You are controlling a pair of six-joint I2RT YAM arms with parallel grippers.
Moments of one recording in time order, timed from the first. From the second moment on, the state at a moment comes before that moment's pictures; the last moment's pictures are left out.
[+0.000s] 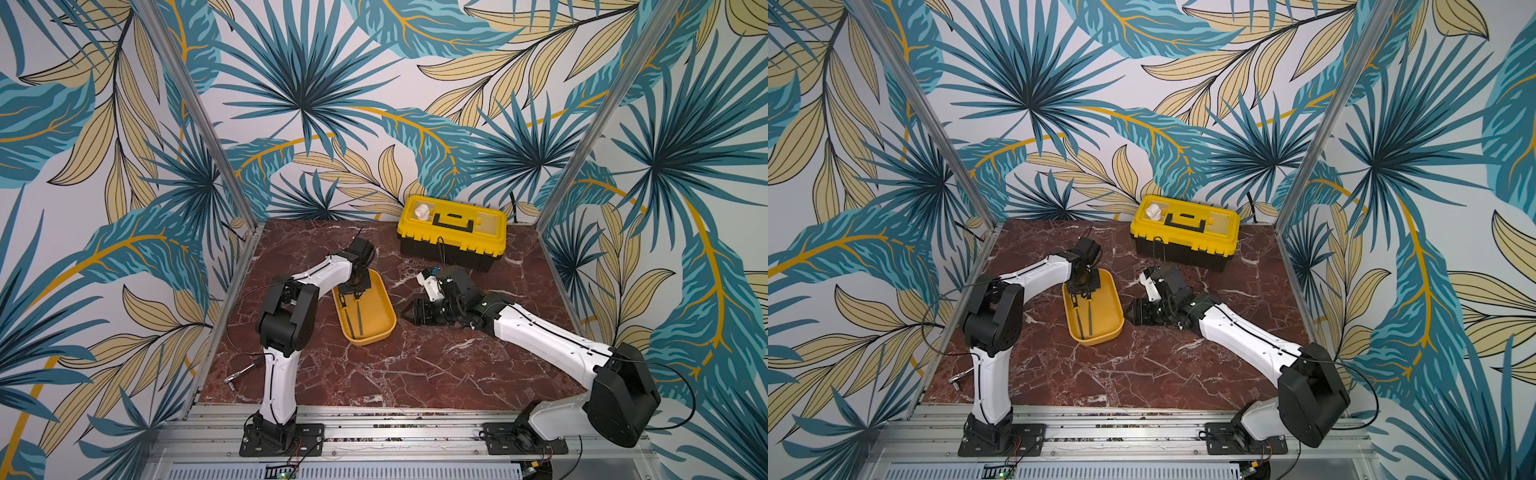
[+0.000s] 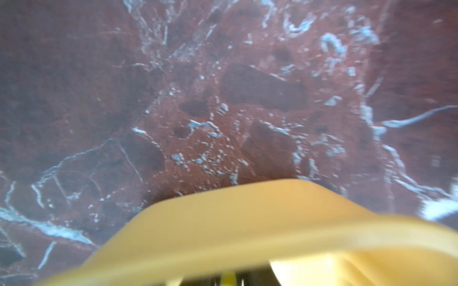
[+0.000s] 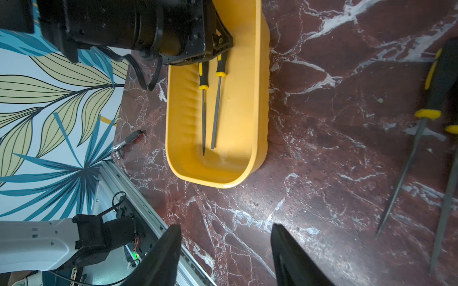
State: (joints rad) left arm -0.38 2.06 1.54 -0.70 -0.09 -0.59; right arm 0.64 1.42 1.01 -0.39 -0.32 0.60
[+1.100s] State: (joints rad) left arm -0.38 1.81 1.46 -0.56 0.39 -0.77; right arm 0.64 1.55 1.01 -0.14 -0.52 0.71
